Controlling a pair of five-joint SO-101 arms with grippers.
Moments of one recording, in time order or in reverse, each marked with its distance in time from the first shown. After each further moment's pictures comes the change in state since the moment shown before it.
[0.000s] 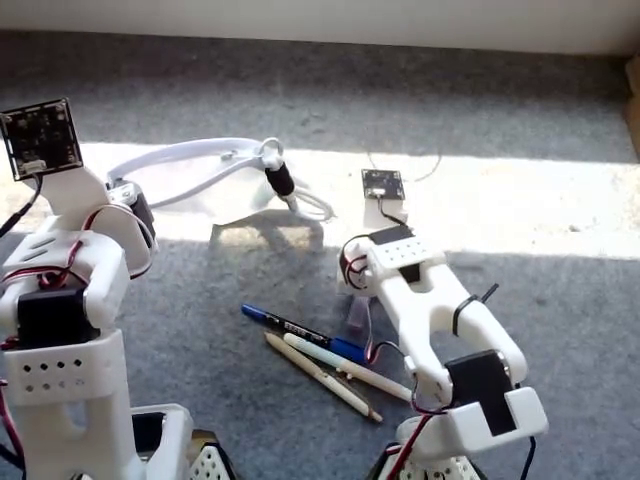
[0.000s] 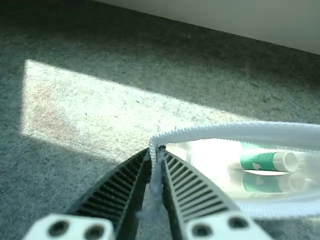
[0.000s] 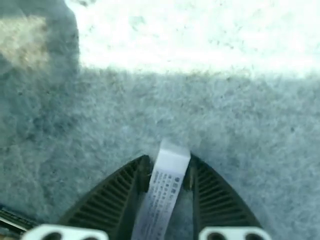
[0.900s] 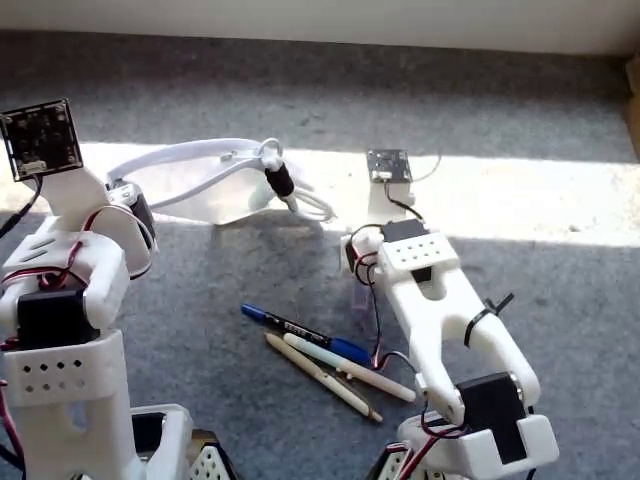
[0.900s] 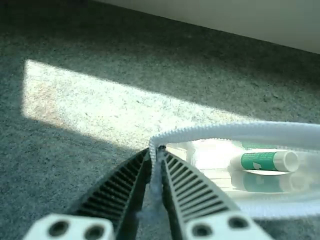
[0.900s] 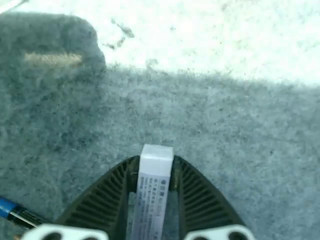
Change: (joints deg) left arm 0.0 0.0 0.1 0.0 -0.1; right arm 1.3 -8.4 -0.4 -0.1 3.1
